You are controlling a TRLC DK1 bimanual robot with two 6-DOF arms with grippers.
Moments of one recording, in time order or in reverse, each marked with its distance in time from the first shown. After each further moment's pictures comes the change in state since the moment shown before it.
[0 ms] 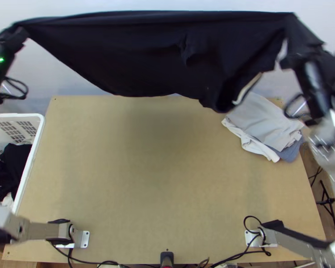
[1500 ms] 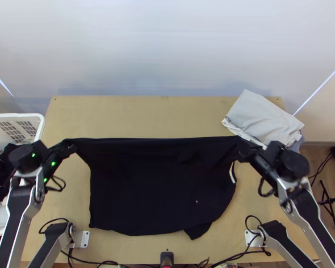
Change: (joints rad) left arm 0.011 -0.631 -1.337 0.161 0.050 0.082; right arm 0.049 -0.457 -1.017 -0.156 -0.076 0.162
